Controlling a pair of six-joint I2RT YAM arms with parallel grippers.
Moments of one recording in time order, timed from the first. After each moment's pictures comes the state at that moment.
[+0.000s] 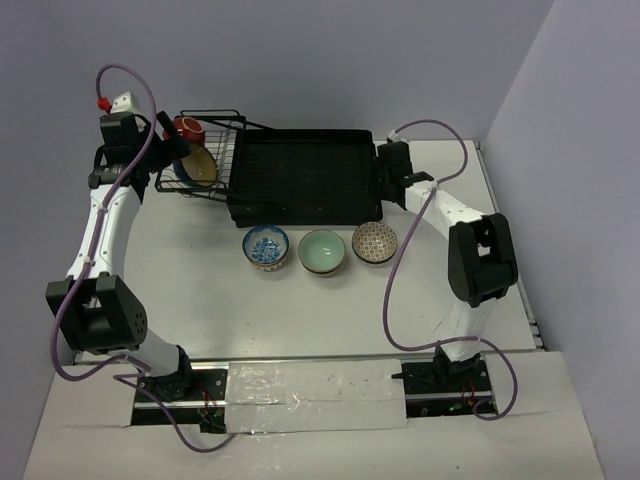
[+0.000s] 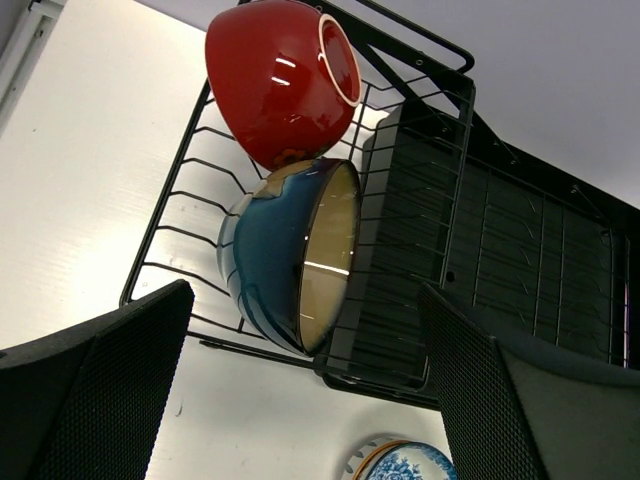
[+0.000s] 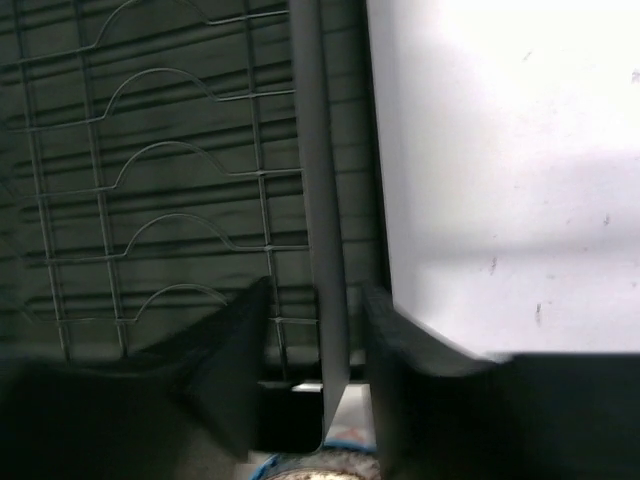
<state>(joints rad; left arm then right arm) 0.10 1.55 1.48 -0.38 0.06 -0.39 0.28 1.82 1.35 -0.27 0.16 0.42</state>
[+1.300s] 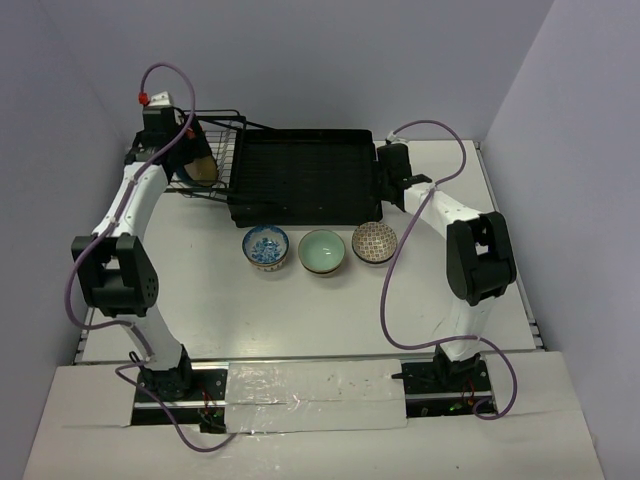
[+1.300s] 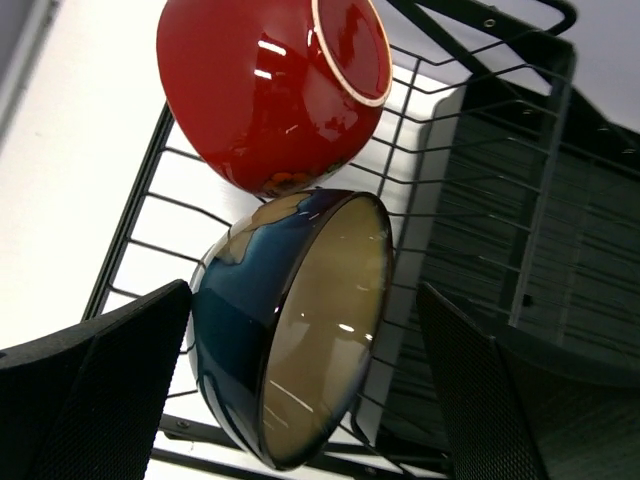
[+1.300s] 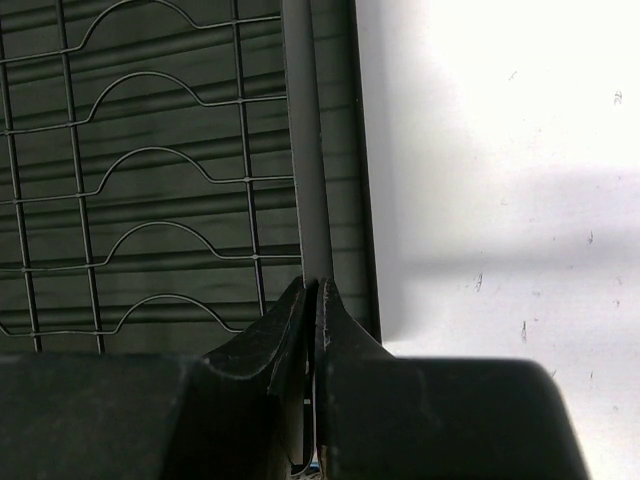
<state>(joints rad) -0.02 1.79 1.63 -0.41 -0.12 -0.33 0.28 1.85 1.33 -0.22 0.19 0.39</state>
